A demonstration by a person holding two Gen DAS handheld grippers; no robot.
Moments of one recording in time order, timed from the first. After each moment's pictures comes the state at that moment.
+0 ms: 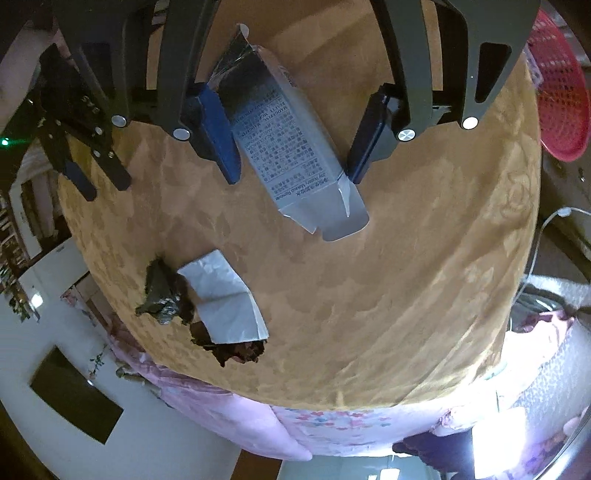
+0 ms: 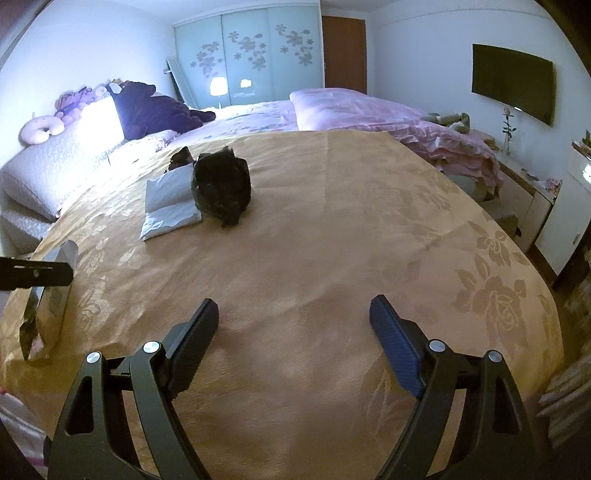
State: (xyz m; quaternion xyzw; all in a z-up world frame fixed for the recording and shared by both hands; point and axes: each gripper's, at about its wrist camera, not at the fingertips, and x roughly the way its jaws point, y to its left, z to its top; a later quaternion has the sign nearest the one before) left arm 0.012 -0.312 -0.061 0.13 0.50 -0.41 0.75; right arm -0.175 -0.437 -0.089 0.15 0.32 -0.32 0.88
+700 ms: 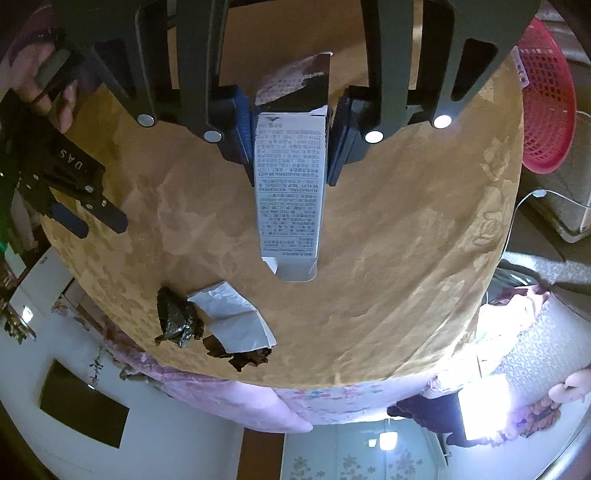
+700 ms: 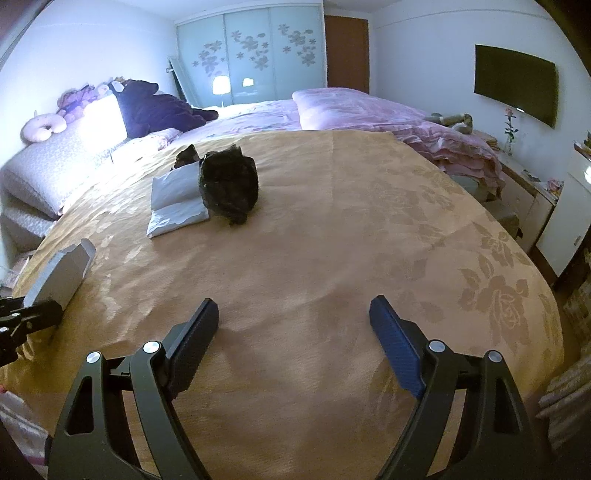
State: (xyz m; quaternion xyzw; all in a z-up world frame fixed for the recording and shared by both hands) left arm -0.033 -0.284 -0.066 0.17 0.42 -0.39 0.80; right arm -0.175 -0.435 -0.089 0.15 0.32 -0.32 0.88
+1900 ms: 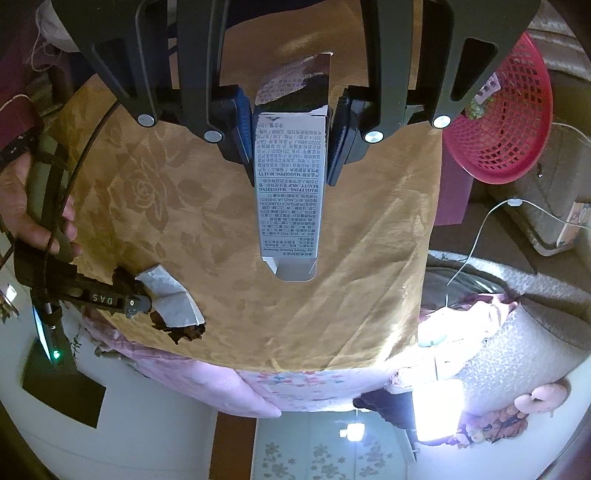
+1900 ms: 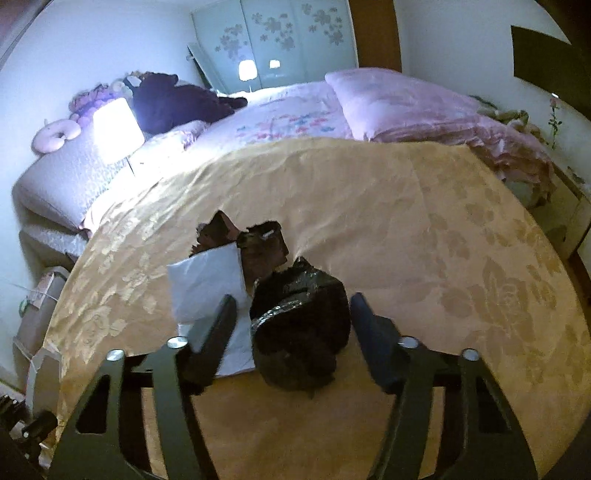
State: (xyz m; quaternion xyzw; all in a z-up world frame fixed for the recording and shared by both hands) left arm 0.001 -0.225 -0.056 0.15 0.41 -0.35 0.83; right arm -0.048 -0.487 -0.062 0.20 0.35 -0.24 0.88
